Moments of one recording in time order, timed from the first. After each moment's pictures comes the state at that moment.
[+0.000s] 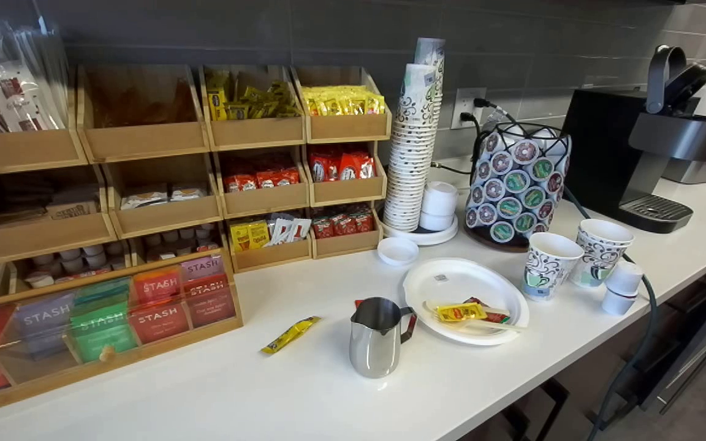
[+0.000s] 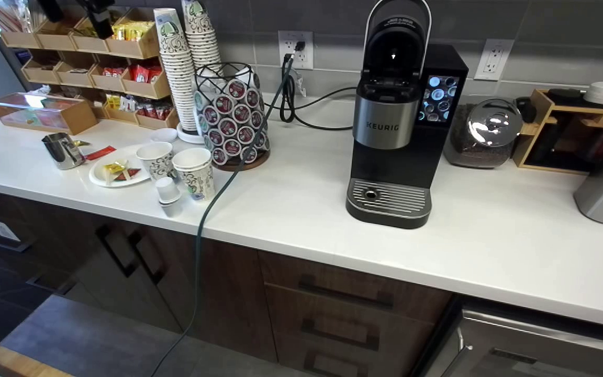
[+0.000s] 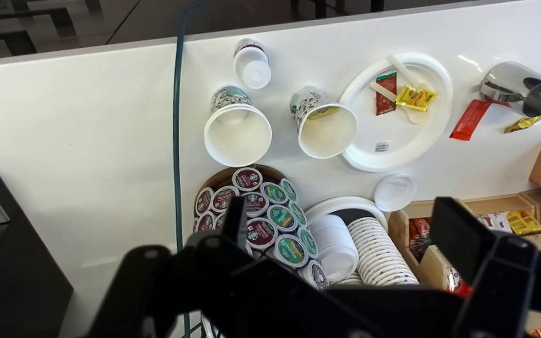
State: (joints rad) arm -0.04 -0.59 -0.30 -2.33 0.08 1.96 -0.28
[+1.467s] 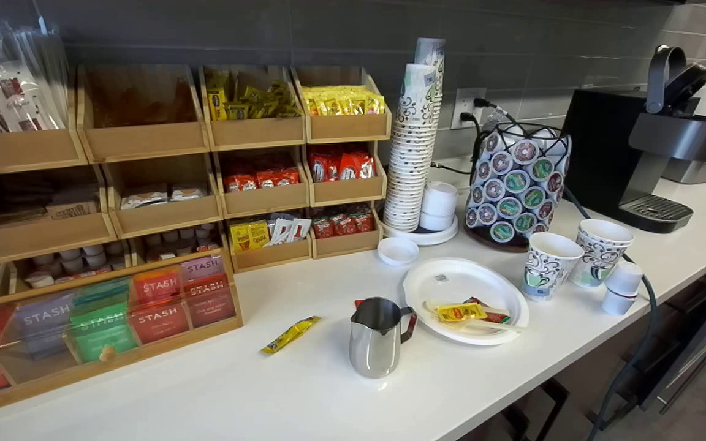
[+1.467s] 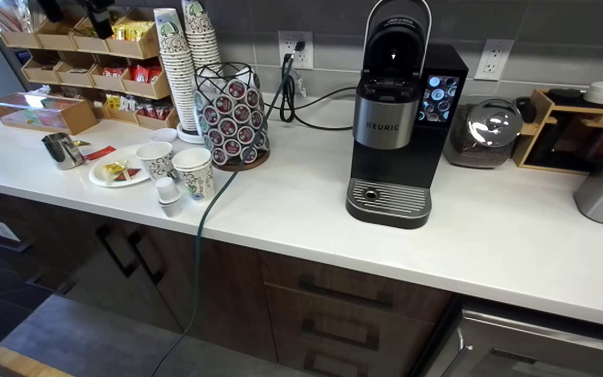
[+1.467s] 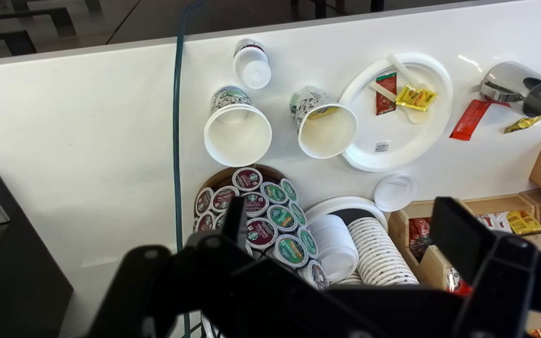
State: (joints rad) arm -0.04 -0.59 -0.30 -2.33 0.08 1.96 -0.28
